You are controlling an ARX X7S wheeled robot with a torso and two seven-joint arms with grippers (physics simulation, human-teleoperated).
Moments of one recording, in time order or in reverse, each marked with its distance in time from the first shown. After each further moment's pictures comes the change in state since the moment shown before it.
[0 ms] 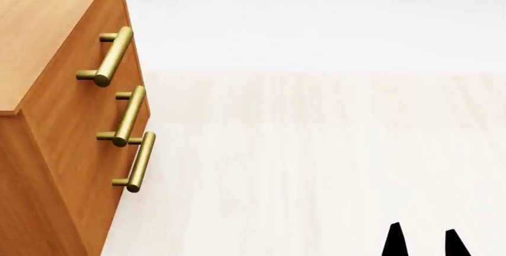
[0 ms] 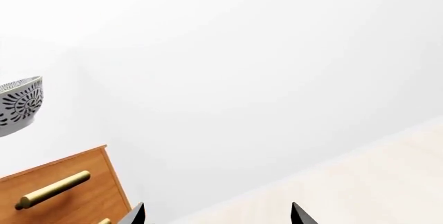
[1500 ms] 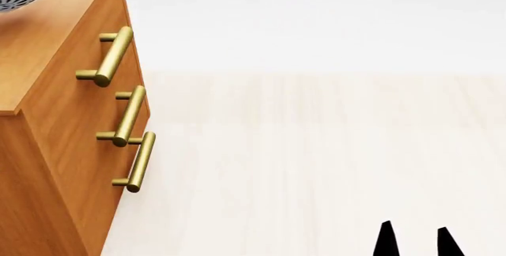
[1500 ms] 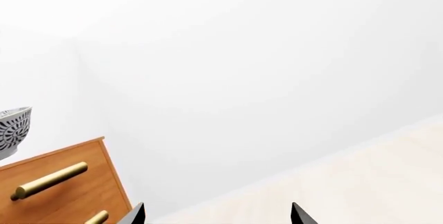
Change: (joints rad) left arm 0.087 -0.055 -0.019 0.000 -0.001 0.087 -0.115; right arm 0.019 -0.015 -0.004 0.019 -0.038 0.019 0.014
